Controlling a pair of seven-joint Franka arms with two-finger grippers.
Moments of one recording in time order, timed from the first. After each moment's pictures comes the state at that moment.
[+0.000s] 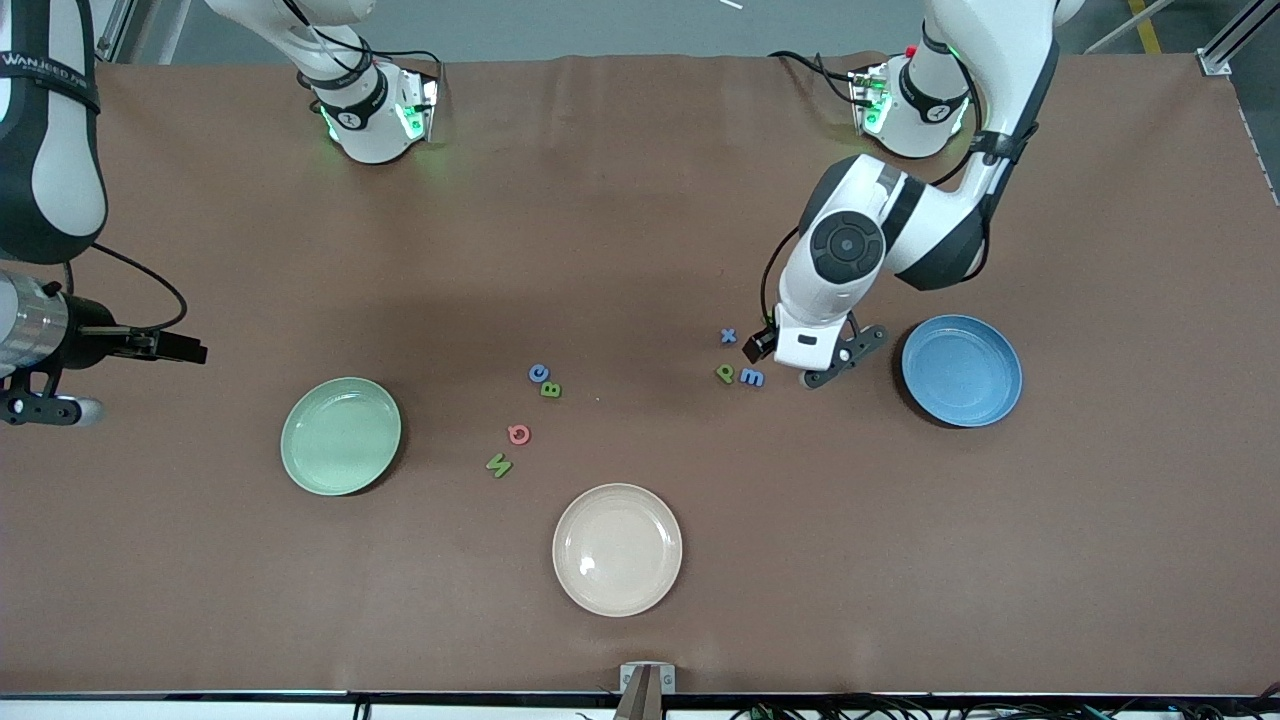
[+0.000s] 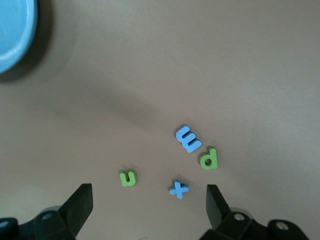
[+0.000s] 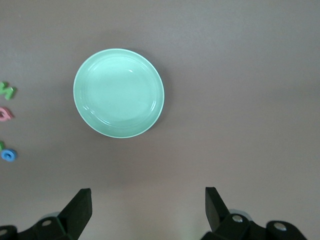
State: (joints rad) left arm -0.47 0.34 -0.10 -1.95 -0.02 2.19 -1.15; right arm -0.04 0.26 -0.03 -1.53 0.01 1.60 0.10
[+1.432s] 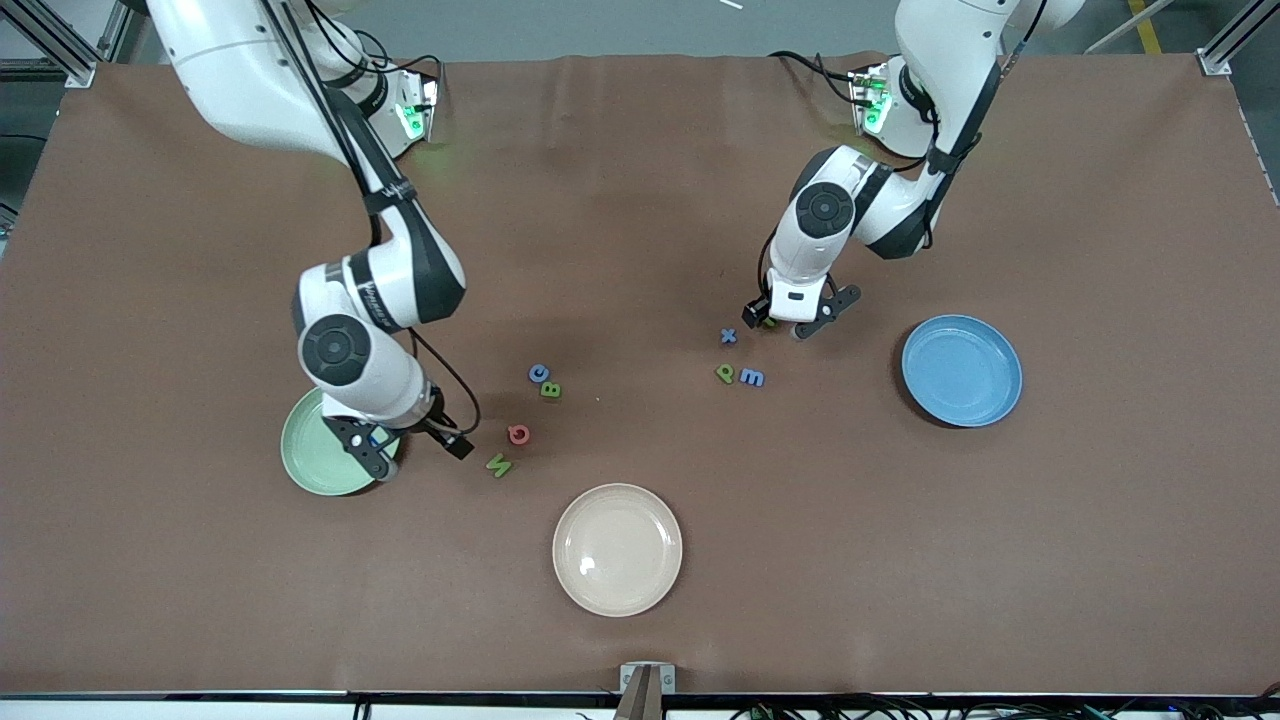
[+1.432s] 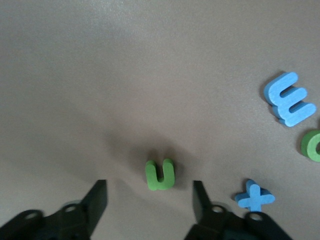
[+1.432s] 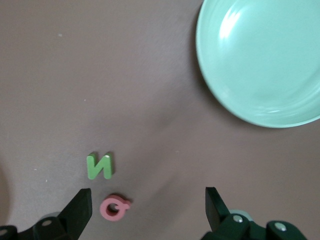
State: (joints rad) left arm -0.52 0.35 -0.13 -2.35 -0.02 2.65 -1.27; right arm 0.38 0.57 -0.02 -1.70 0.01 2.26 1.16
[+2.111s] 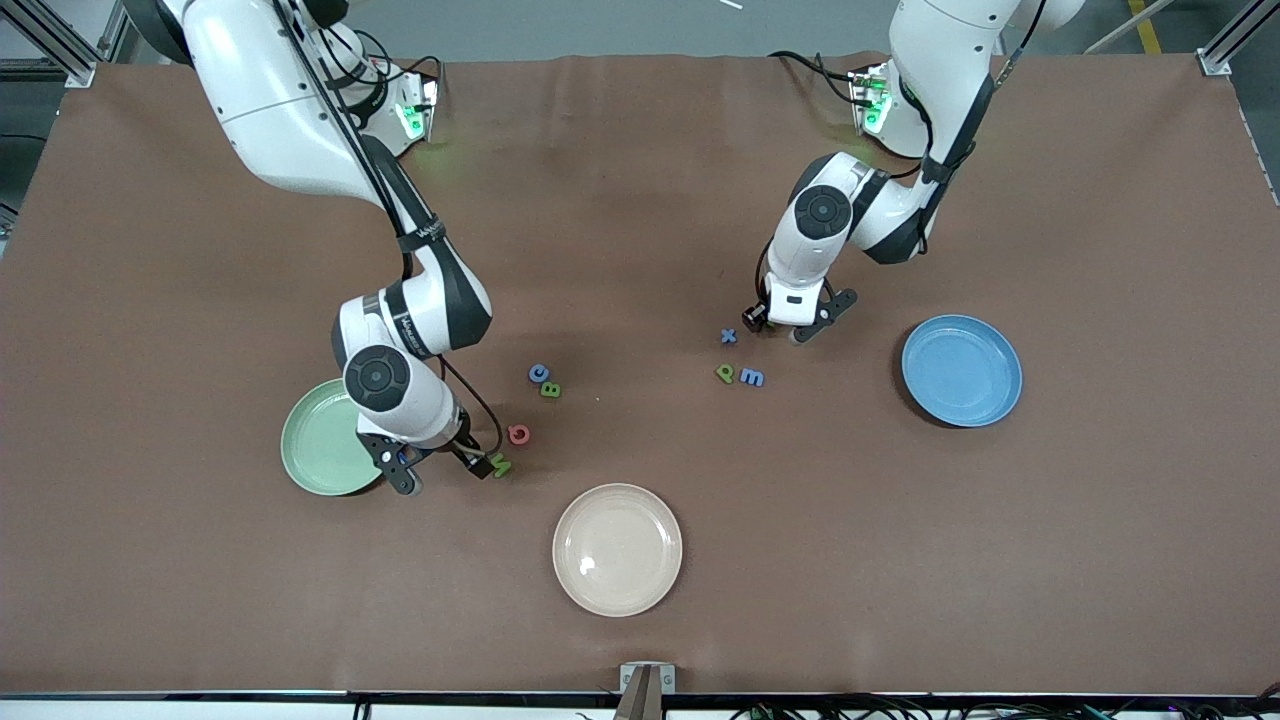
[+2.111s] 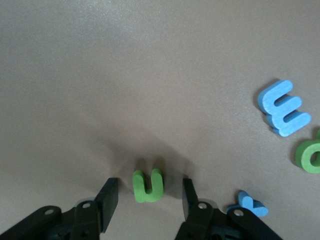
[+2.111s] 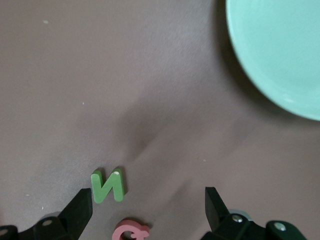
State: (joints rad) left arm -0.52 0.38 -0.12 -2.35 0.00 2.72 -1.30; right arm 0.39 0.70 -0.02 -1.61 0.02 2.30 1.23
